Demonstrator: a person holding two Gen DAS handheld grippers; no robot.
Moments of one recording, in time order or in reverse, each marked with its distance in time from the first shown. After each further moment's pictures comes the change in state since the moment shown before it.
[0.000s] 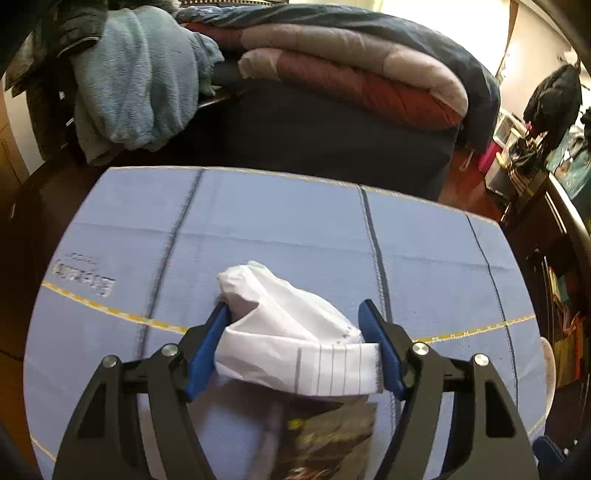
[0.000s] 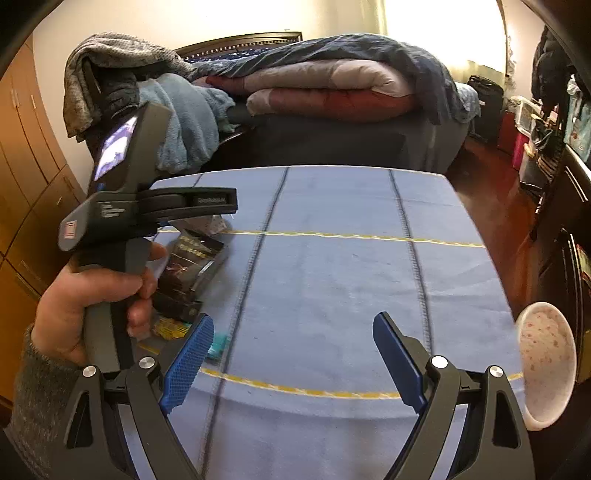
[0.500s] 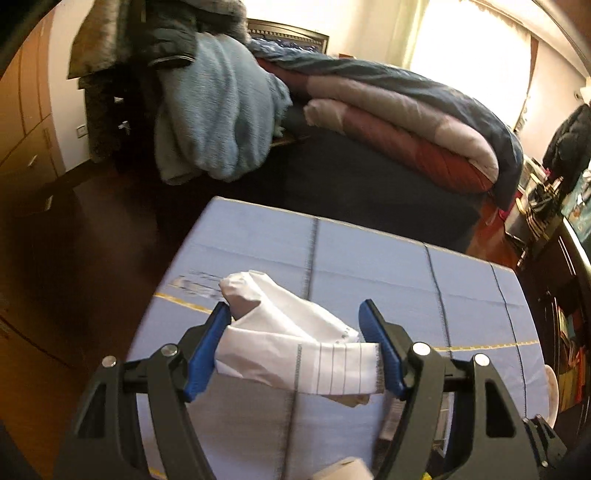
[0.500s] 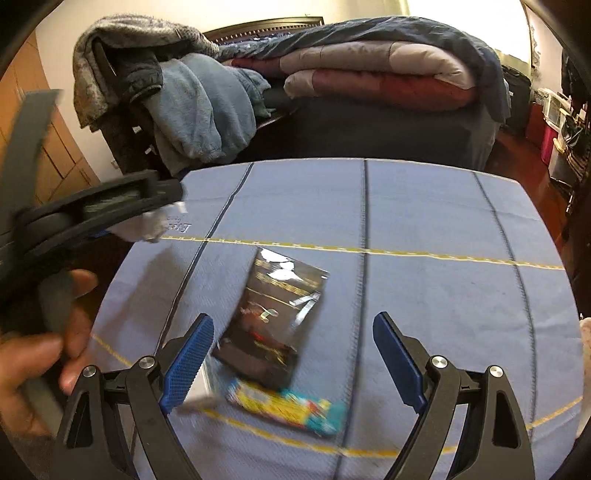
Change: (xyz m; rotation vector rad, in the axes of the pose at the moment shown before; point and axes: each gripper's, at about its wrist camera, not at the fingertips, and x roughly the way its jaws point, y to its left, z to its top) left arm -0.075 0.089 -0.001 -0.096 -0.152 0.087; right arm 0.063 0.082 0.032 0.001 0.065 0.077
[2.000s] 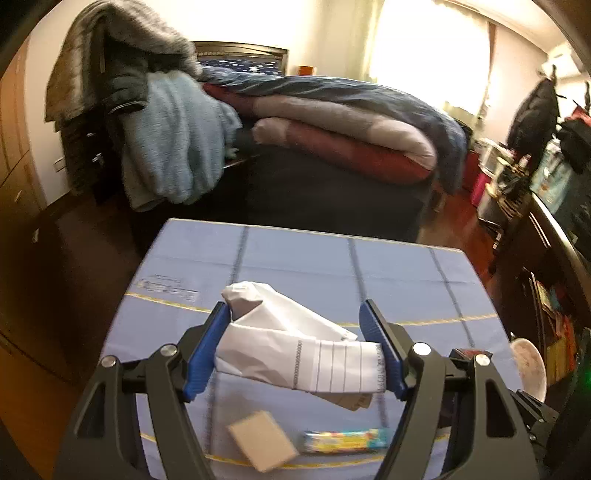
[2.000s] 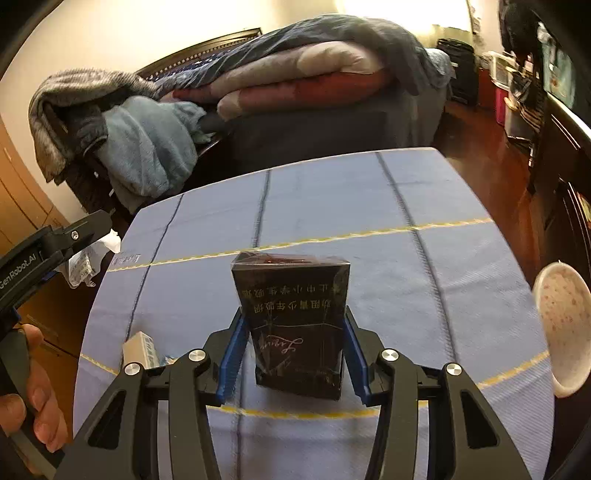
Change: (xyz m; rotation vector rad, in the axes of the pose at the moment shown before) left arm -0.062 -0.083 -0.024 0.133 -0.048 -0.097; right arm -0.059 -0.095 -0.021 0.199 -0.048 -0.063
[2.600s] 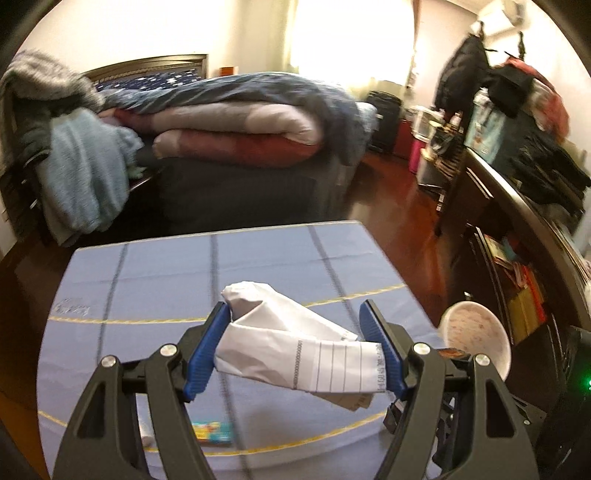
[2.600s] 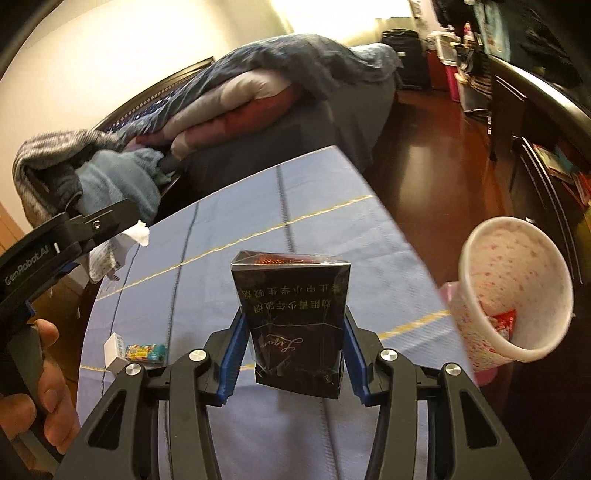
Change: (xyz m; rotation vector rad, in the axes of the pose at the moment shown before) left arm -0.013 -0.145 -0.022 0.201 0.017 -0.186; right arm -0.062 -0.112 -0.027 0.176 -0.076 -0.021
